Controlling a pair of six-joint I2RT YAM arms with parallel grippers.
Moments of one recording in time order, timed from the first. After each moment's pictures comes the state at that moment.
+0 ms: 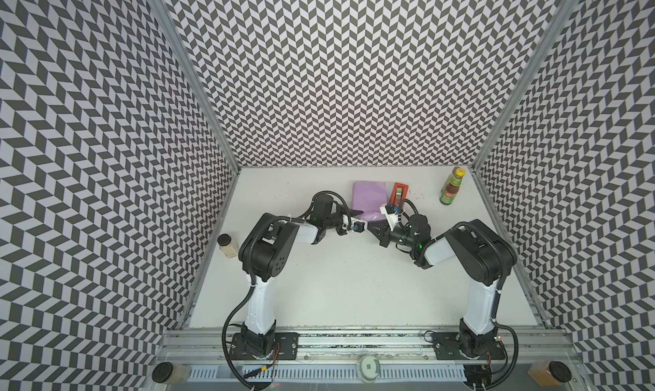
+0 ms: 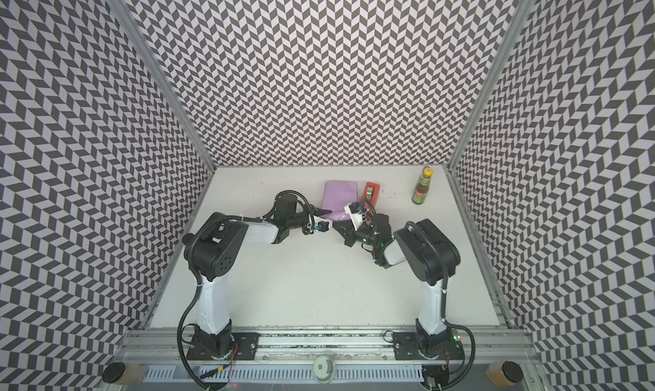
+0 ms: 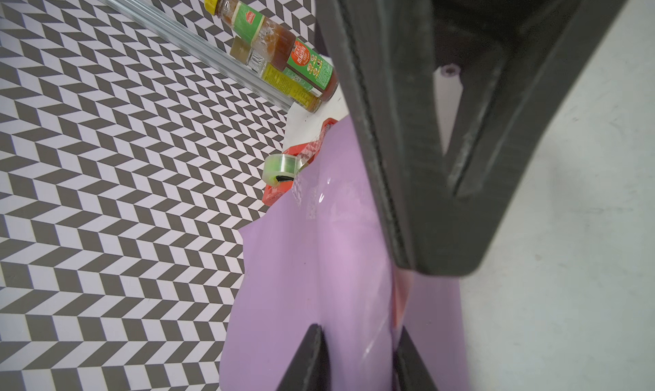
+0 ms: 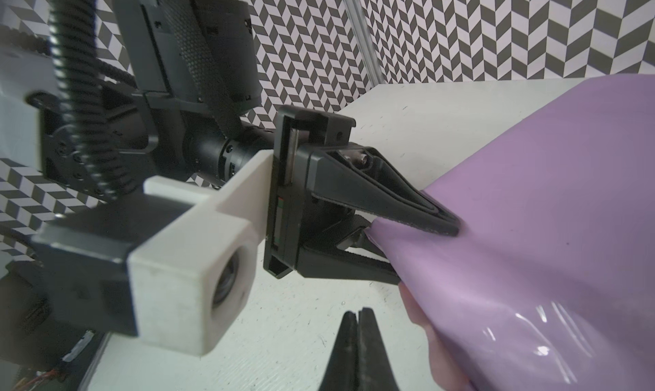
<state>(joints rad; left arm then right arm) -0.44 2.04 1.05 0.54 0.62 1.29 0.41 1.96 0.66 1.13 -0.71 0.32</state>
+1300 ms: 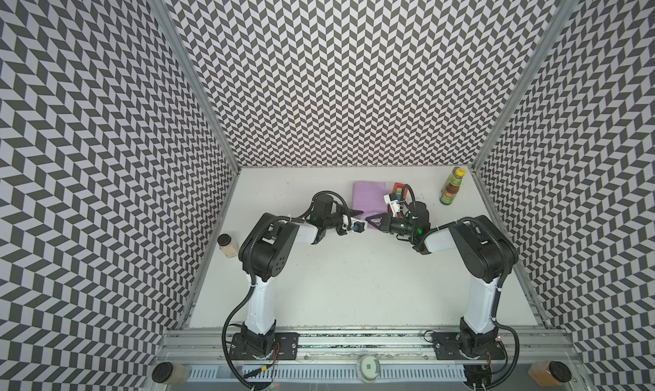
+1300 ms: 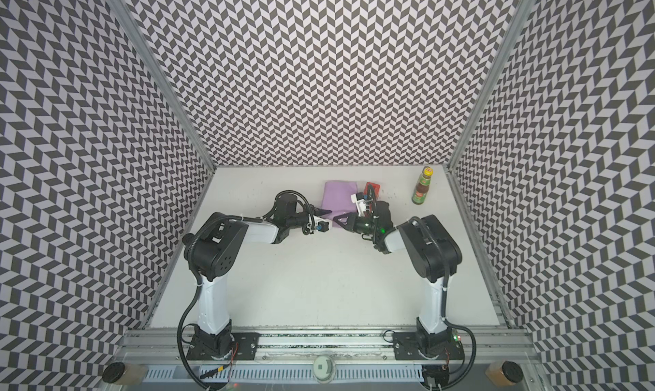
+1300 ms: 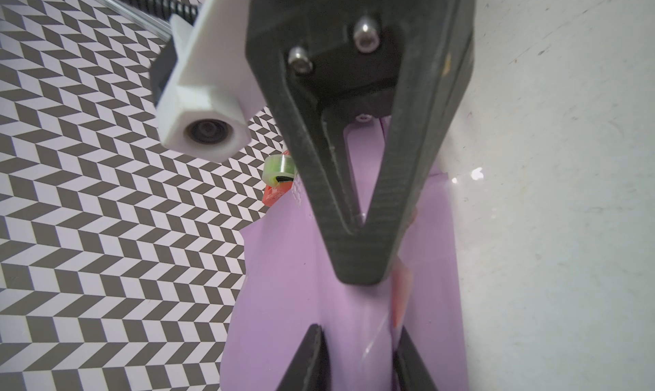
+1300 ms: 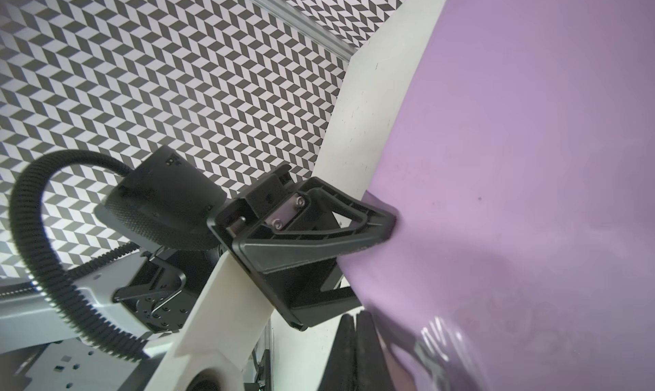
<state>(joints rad) -0.44 2.04 1.05 0.54 0.62 1.30 0.34 1.98 0.83 0.86 -0.83 0.91</state>
